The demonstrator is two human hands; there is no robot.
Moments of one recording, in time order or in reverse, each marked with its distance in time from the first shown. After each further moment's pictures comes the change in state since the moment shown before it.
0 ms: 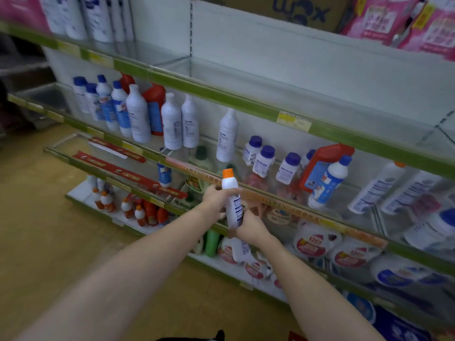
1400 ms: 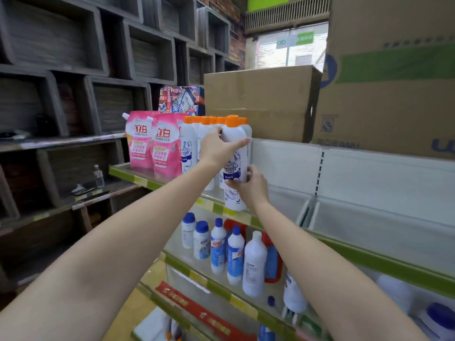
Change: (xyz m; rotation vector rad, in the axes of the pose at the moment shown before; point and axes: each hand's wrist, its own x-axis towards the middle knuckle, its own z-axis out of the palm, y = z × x) left_hand 0.137 0.525 -0.354 0.491 0.445 1.080; right_hand 0.271 -0.593 0.003 0.515 0.434 -0.695
